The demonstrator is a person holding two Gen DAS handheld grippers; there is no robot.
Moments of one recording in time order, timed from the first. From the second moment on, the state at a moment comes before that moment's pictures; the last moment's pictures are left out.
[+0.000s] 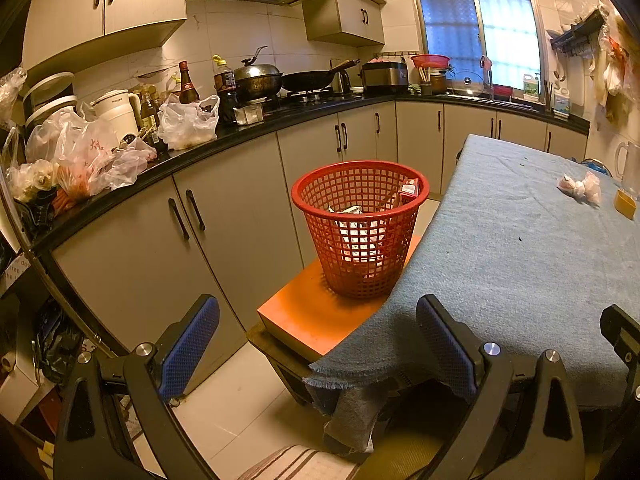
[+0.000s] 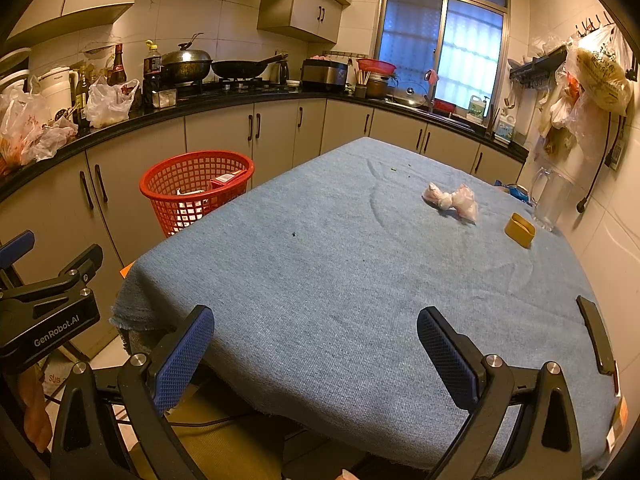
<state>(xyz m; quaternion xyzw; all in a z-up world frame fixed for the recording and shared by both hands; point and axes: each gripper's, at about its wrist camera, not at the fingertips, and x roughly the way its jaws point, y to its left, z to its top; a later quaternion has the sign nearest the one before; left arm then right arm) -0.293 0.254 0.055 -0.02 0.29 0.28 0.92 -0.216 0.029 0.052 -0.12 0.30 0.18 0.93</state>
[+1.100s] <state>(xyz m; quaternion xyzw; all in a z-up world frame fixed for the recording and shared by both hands) -0.280 0.250 0.057 0.00 0.29 0.27 0.92 -0.211 0.022 0.043 -0.11 0.30 0.18 0.93</state>
